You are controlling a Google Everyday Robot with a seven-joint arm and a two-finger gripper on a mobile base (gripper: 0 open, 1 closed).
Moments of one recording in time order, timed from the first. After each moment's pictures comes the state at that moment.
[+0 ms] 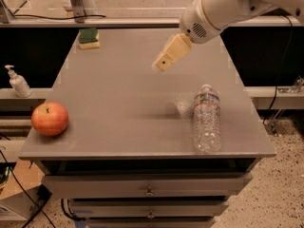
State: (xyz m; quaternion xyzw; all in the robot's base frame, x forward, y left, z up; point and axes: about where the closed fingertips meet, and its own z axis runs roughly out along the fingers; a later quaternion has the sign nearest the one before) arm 0.618 -0.055 0.952 -0.53 0.76 0.12 0.37
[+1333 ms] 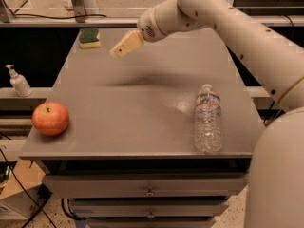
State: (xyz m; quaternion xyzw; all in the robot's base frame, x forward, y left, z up) arm 0.738 0.061 0.912 -0.49 0.72 0.23 0.44
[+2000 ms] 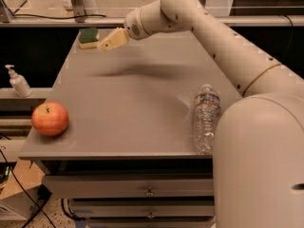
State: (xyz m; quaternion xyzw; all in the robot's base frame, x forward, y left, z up) arm 0.783 0.112 0.904 -0.47 0.70 0.26 0.46
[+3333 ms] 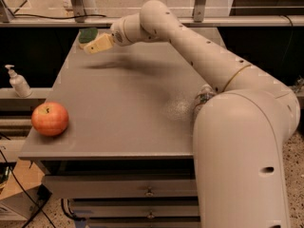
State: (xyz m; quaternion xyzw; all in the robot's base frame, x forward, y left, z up) arm 0.823 0.159 0.873 -0.43 0.71 0.25 0.49
